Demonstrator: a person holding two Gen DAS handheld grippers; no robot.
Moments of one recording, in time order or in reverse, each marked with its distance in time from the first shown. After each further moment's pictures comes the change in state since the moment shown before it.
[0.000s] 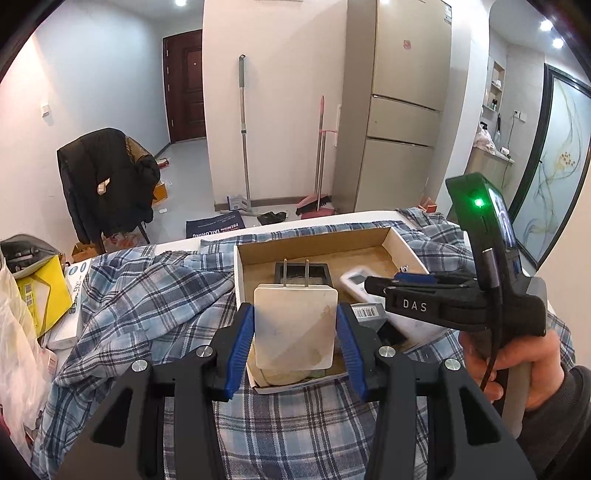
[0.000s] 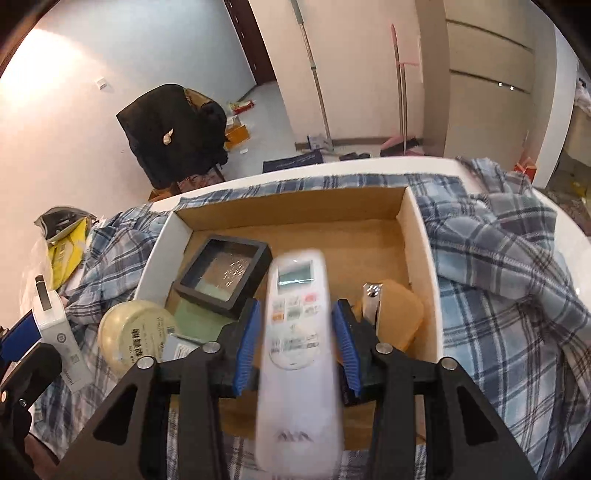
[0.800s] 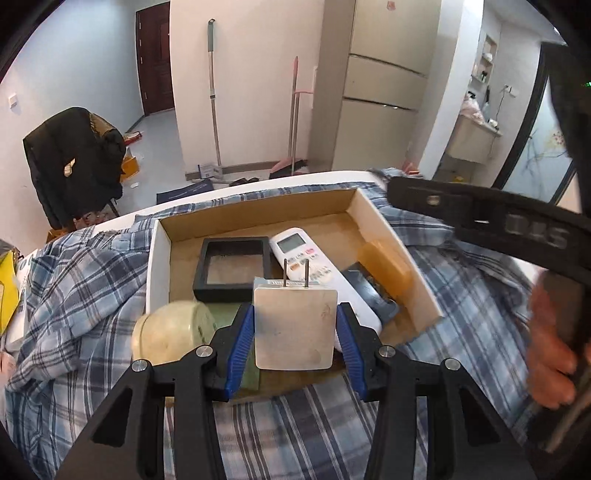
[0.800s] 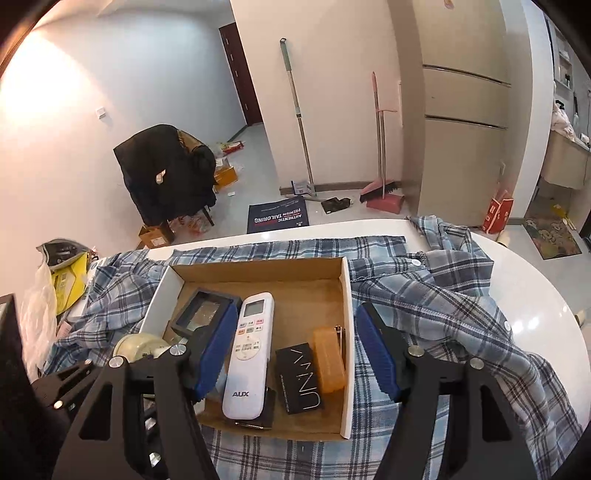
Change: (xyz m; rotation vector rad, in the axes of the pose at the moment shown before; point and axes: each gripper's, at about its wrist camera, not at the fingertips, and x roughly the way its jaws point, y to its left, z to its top) left arm 0.074 -0.048 0.005 0.024 0.155 -0.077; right arm -0.069 -0.026 0.019 0.002 -0.166 -0.057
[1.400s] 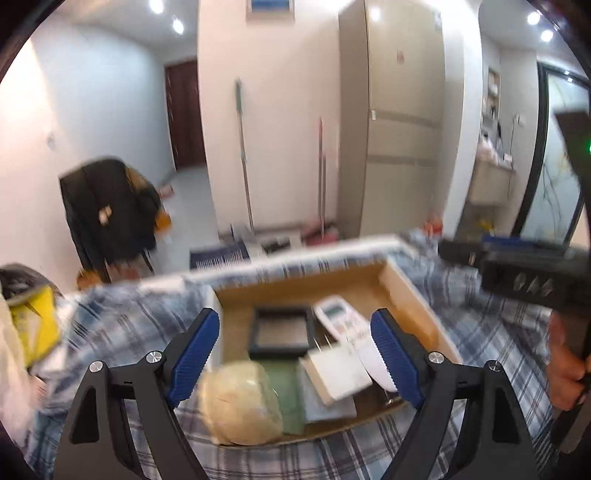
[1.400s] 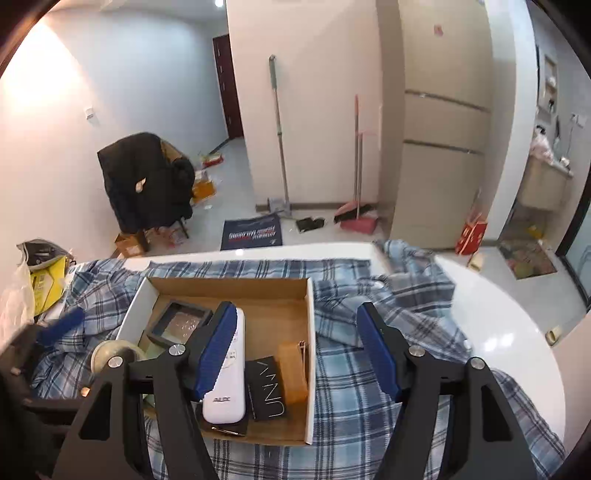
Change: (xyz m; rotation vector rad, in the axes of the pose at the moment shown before) left arm -0.057 0.014 0.004 0.008 -0.308 0.126; right arm -0.025 -0.003 0.002 -0.042 -0.093 -0.114
